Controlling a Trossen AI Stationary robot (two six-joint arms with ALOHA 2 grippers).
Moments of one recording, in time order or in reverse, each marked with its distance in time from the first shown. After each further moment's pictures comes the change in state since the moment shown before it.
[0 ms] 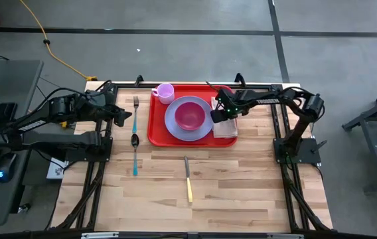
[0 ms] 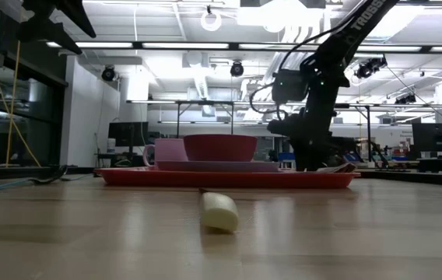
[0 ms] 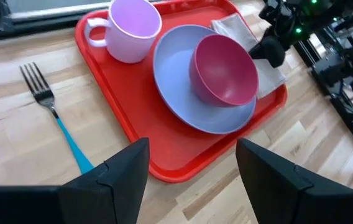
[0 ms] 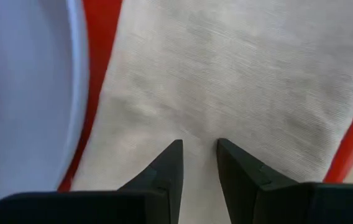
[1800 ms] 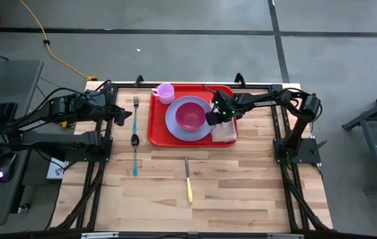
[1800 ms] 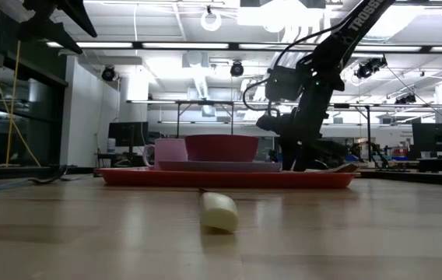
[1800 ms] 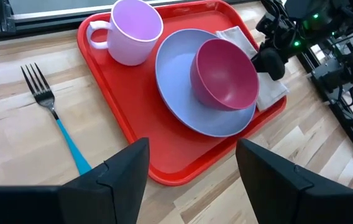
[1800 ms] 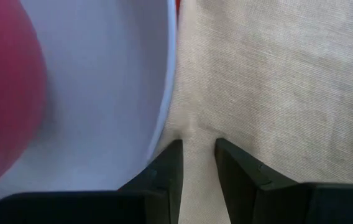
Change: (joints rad) left arm 0.000 0.000 0.000 0.007 -0.015 -0.018; right arm 0.052 0.051 0.004 0.112 -0.063 0.070
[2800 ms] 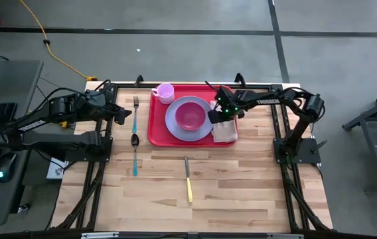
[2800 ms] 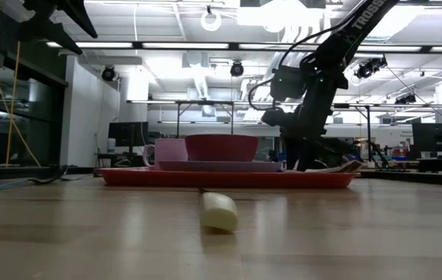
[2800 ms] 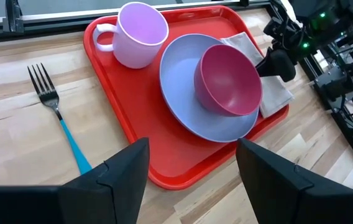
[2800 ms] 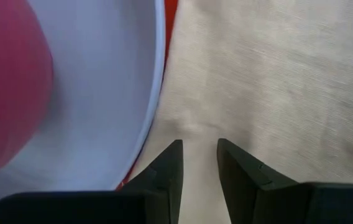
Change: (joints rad) left arm 0.000 0.000 0.000 0.000 -0.024 -0.026; right arm -0.041 -0.057 -0.006 -0.052 -0.096 -0.034
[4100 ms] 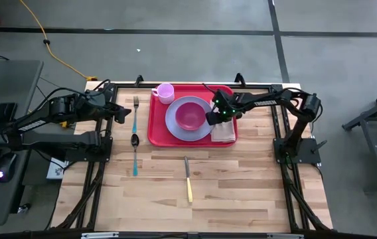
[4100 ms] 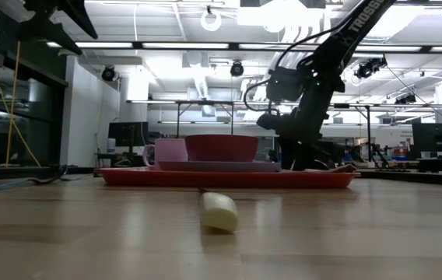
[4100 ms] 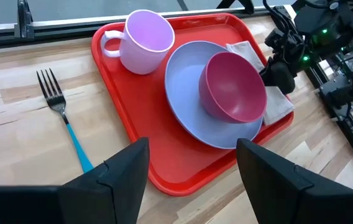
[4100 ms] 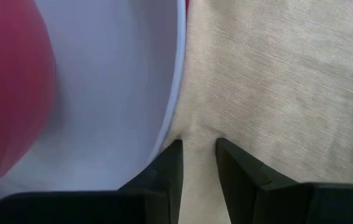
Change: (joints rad) left arm 0.000 0.000 0.000 0.001 -0.030 -0.009; right arm 0.040 0.044 0.001 0.055 0.043 0.003
